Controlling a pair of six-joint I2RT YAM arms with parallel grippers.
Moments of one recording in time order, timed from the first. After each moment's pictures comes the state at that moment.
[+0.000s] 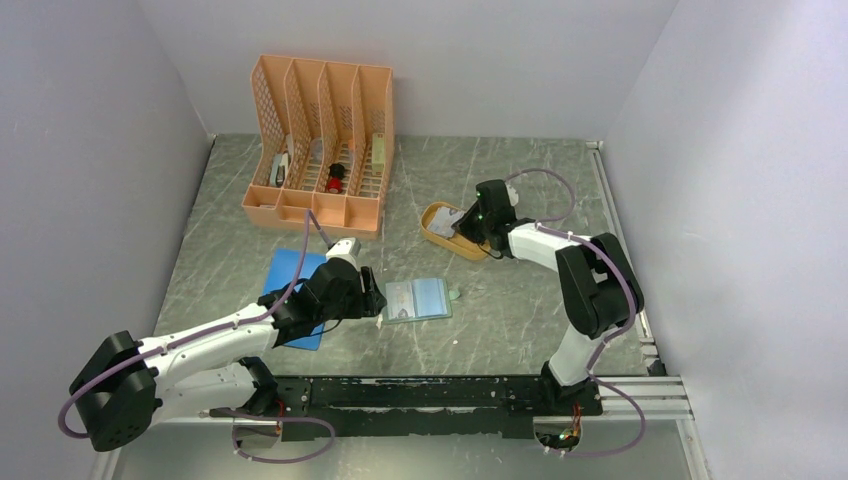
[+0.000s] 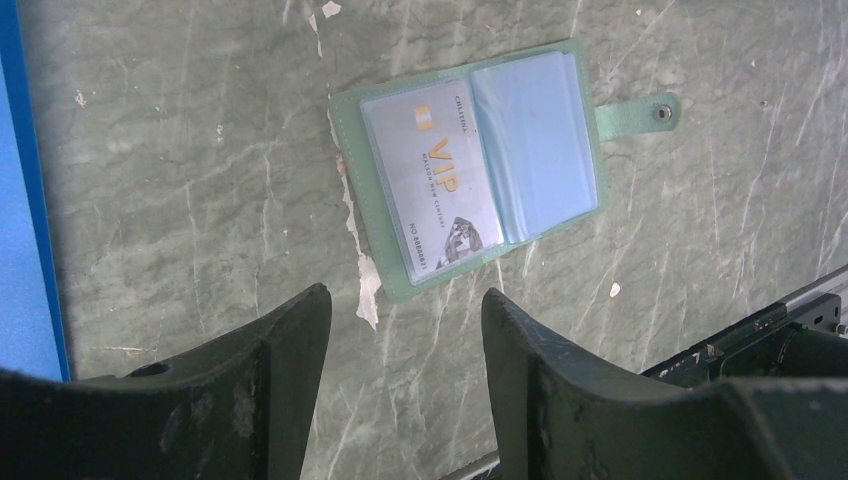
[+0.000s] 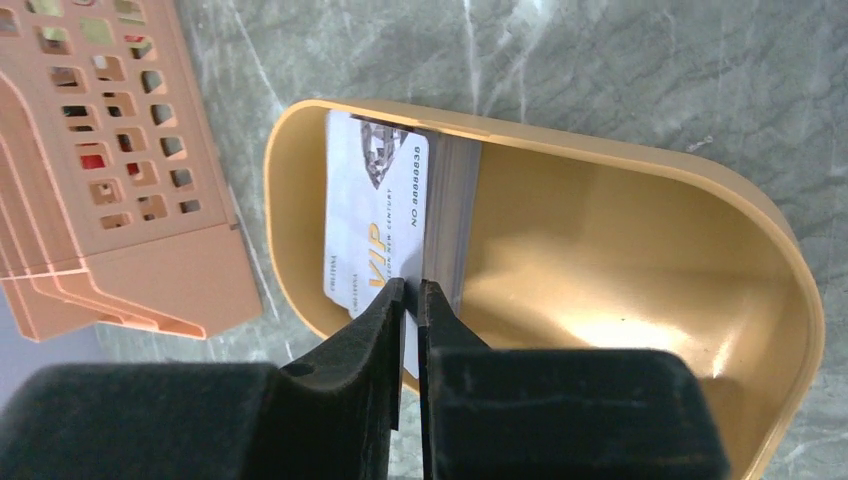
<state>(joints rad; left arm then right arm) -0.87 1.05 0.51 -0.17 -0.18 -0.79 0.38 1.75 0.94 0.06 0.01 0.94</state>
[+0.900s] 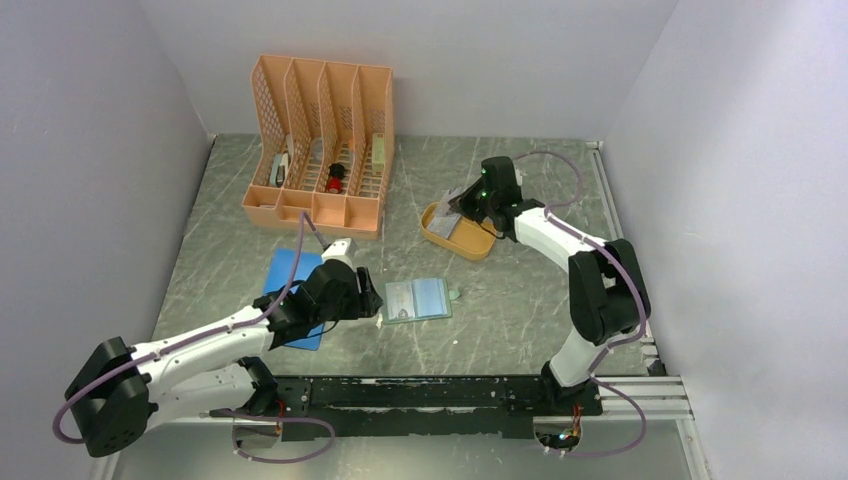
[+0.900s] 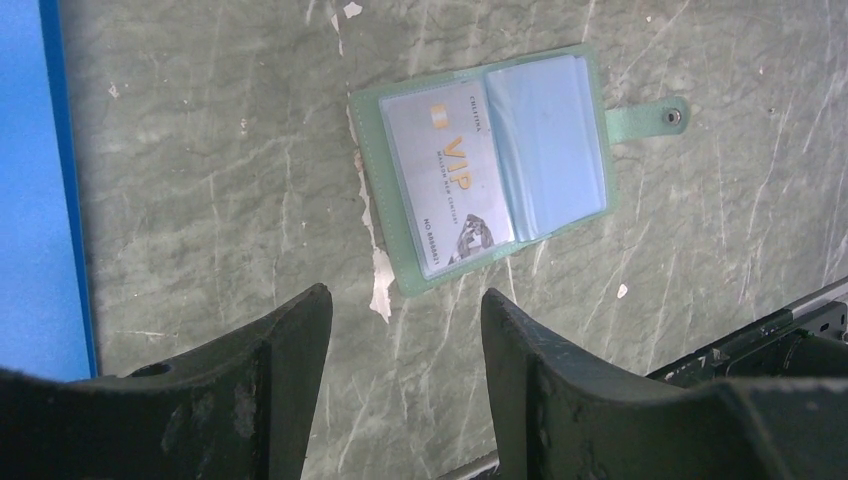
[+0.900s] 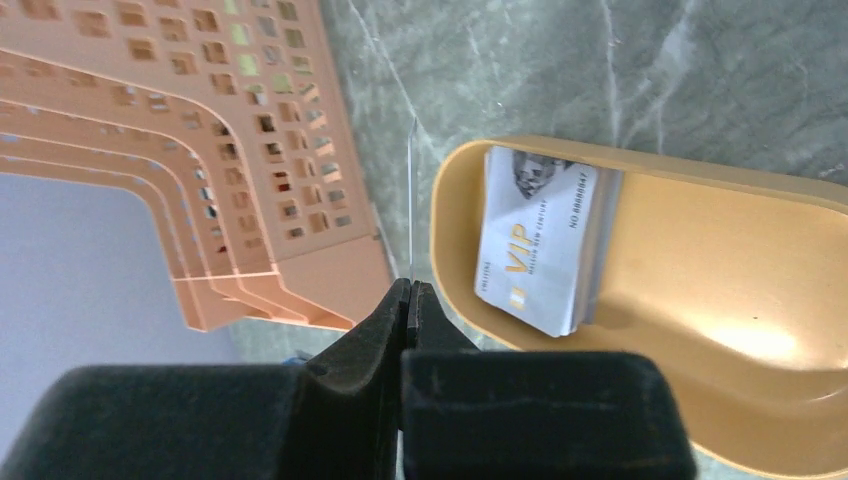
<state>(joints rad) -0.87 1.01 0.50 -0.20 -0.20 -0.80 0.37 1.69 1.09 -0.05 -0.04 1.04</state>
